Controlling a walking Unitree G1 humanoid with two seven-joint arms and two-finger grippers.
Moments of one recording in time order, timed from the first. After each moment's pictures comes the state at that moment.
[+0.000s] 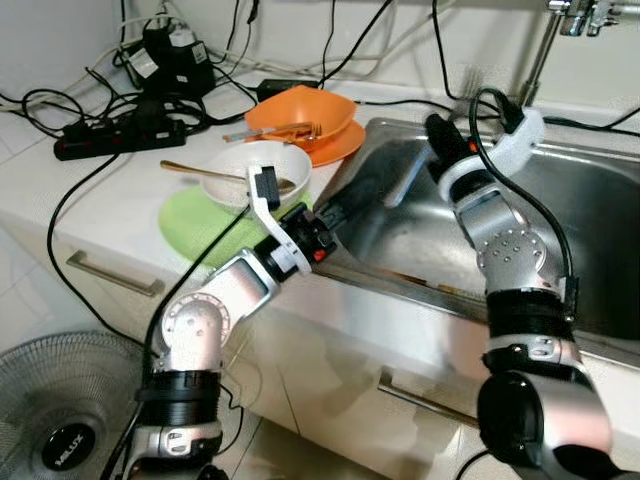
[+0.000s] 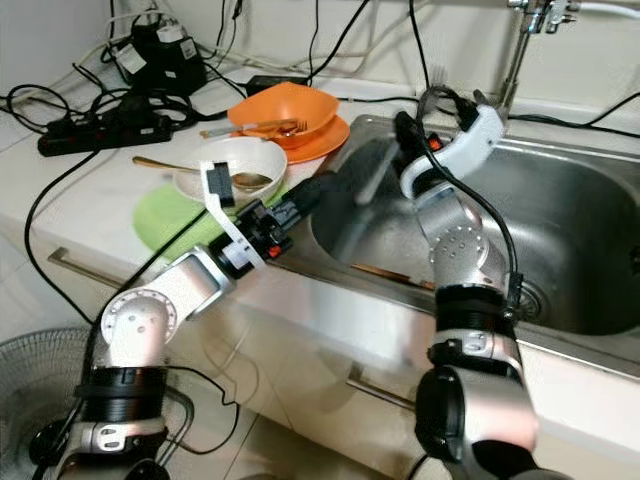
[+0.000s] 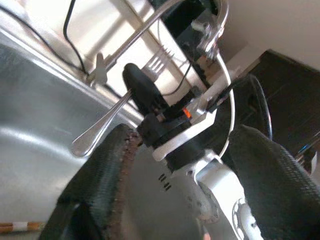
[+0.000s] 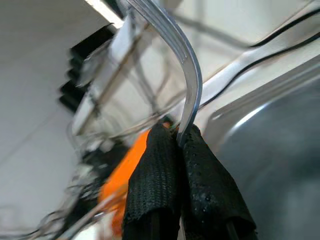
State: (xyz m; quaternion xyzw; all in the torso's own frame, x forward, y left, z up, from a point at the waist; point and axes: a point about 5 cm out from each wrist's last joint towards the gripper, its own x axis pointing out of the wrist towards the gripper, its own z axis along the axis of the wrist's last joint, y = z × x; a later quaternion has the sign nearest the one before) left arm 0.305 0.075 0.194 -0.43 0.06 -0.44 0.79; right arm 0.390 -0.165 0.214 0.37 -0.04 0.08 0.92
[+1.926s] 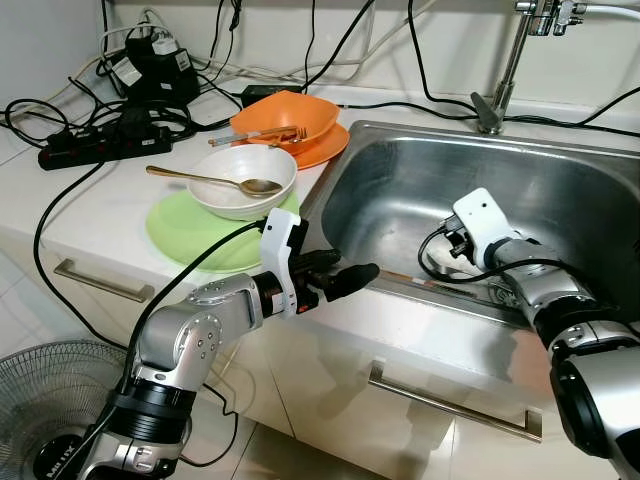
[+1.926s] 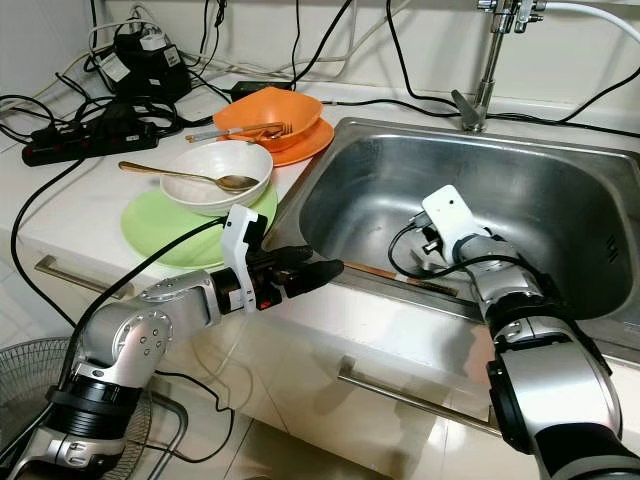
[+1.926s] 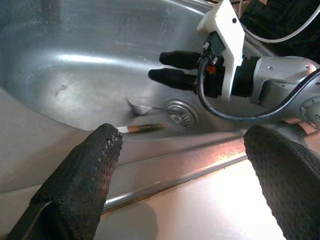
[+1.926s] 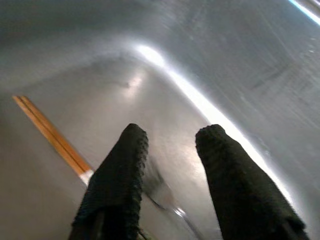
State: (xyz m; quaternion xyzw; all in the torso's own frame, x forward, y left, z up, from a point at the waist) left arm 0.297 0.085 0.152 -0.15 0.17 -0.44 0.87; right arm 0.380 -0.211 0.118 -0.25 0.19 0.13 0.94
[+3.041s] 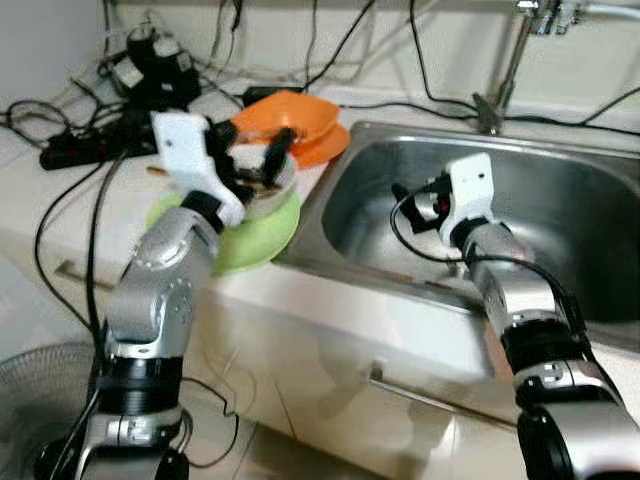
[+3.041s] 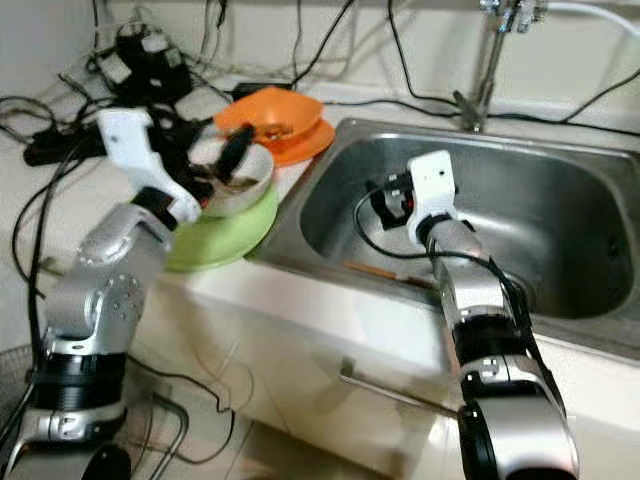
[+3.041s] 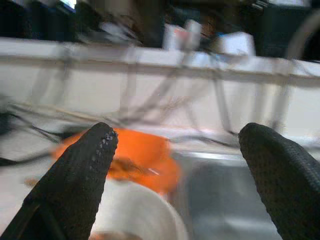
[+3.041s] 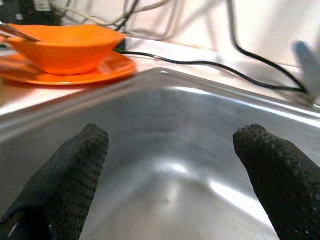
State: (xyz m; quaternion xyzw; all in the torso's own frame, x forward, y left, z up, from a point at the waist) left arm 0.332 0.153 0.241 -0.09 -0.14 -0.12 0.98; right arm 0.371 -0.166 0.161 -0.07 0.00 0.14 0.99
